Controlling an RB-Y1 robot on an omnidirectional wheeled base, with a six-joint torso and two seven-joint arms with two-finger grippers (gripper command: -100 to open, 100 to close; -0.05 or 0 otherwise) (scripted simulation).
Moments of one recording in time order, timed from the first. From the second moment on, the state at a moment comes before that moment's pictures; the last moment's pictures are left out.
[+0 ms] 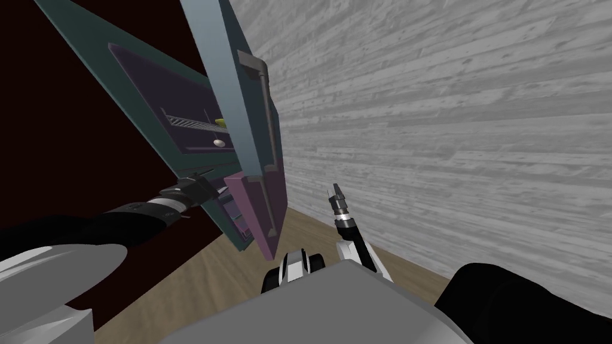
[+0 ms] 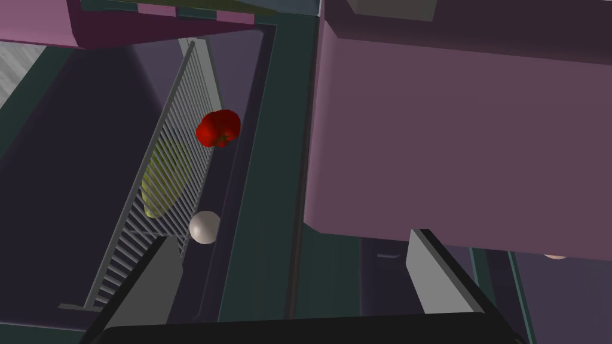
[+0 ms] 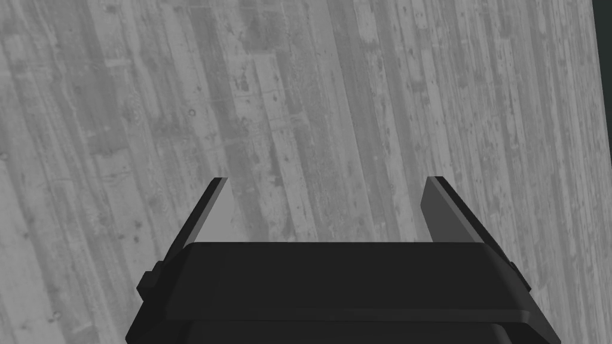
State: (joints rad) left arm -0.06 0.23 0.60 -2.48 0.71 1.04 -0.09; right arm 0.54 -0.05 0.06 -2.22 0.05 -0.43 -0.01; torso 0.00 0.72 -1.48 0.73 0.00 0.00
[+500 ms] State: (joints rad) left arm -0.10 0.26 0.66 -2.46 0.76 1.12 -0.09; right arm 0.54 -0.05 0.06 -2.22 0.05 -0.43 -0.01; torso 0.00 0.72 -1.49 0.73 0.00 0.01
